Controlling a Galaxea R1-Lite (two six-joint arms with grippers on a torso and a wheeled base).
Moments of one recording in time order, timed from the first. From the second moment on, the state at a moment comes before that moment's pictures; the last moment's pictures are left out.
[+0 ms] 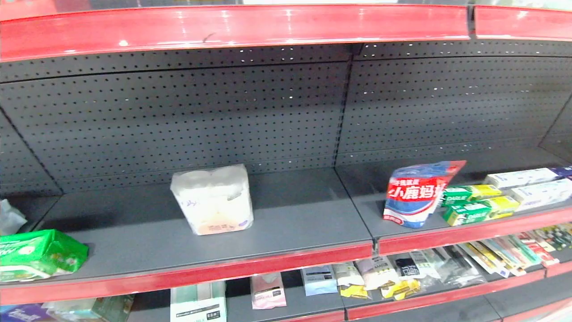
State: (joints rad) left arm -0.01 0.00 0.00 0.00 -0.03 0.01; right arm 0.00 0.00 0.00 0.00 -0.03 0.00
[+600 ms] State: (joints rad) left arm -0.01 0.00 0.00 0.00 -0.03 0.01; right arm 0.00 0.00 0.00 0.00 -0.03 0.00
